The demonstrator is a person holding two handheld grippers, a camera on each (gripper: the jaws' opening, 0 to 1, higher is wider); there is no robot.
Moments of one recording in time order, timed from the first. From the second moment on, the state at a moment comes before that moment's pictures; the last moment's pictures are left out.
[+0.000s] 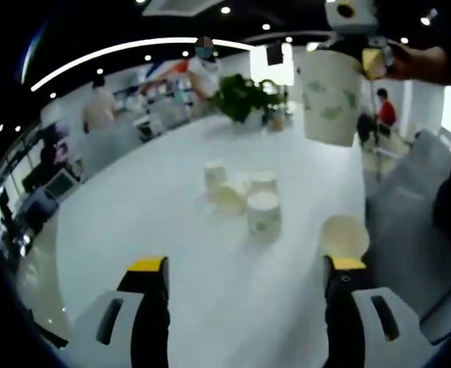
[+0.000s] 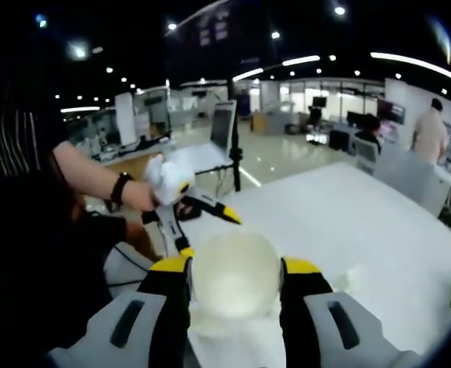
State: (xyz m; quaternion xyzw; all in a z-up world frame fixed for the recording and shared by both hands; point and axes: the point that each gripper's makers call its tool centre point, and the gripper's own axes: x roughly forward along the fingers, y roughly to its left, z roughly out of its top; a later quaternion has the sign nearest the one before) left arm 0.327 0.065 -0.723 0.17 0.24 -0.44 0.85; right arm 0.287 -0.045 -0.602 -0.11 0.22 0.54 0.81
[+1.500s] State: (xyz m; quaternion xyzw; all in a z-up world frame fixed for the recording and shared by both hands) left arm 0.322 0.064 -0.732 0.17 0.25 -0.44 0.85; right arm 0.250 -0.021 -0.743 -0.16 0.28 0.55 0.77
